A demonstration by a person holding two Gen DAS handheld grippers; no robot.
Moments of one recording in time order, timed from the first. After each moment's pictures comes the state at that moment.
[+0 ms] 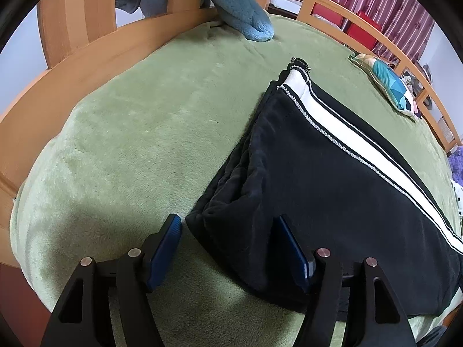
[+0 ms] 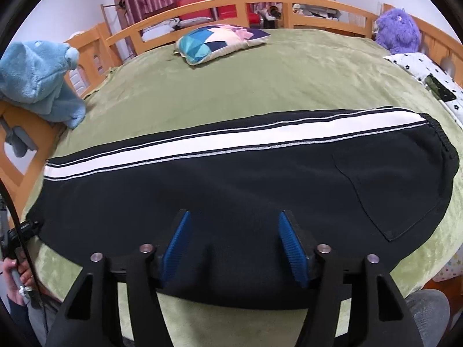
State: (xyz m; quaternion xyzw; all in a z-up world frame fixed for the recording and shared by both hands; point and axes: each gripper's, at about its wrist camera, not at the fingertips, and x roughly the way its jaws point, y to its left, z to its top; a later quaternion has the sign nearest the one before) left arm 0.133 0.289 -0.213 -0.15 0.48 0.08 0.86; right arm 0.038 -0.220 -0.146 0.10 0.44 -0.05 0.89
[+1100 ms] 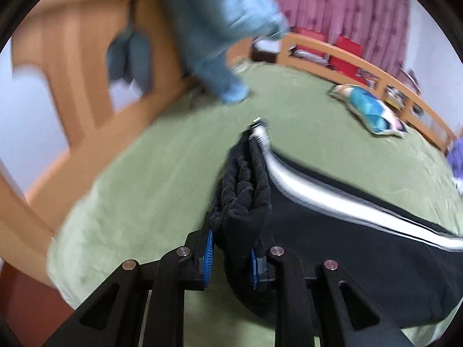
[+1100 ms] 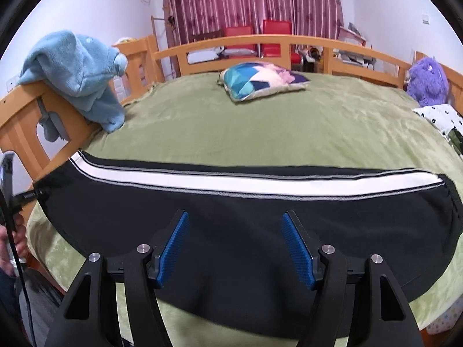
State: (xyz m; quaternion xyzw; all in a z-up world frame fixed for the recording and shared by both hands) left arm 0.113 0.214 -0.106 -0.06 0.37 0.09 0.92; right arm 0.033 -0.212 -0.112 0.04 0.35 0.03 0.94
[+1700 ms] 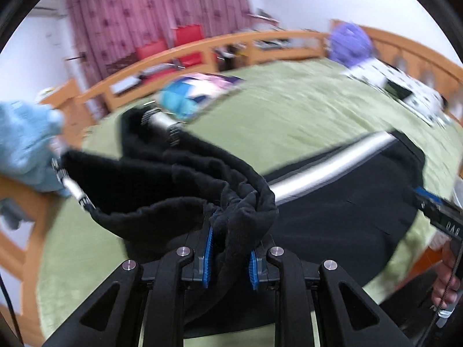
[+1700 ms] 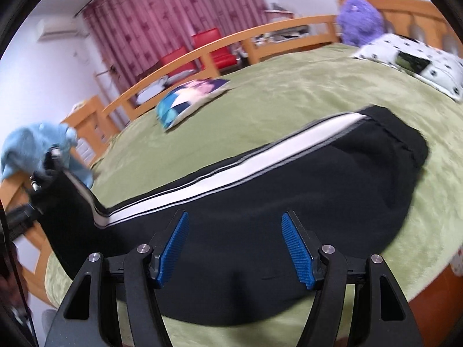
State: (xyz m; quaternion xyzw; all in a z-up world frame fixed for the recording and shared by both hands) left arm 0.073 -0.172 -0.062 0.16 0.37 -0.17 0.90; right arm -0.019 -0.402 -0.129 0.22 0.32 -0.06 0.92
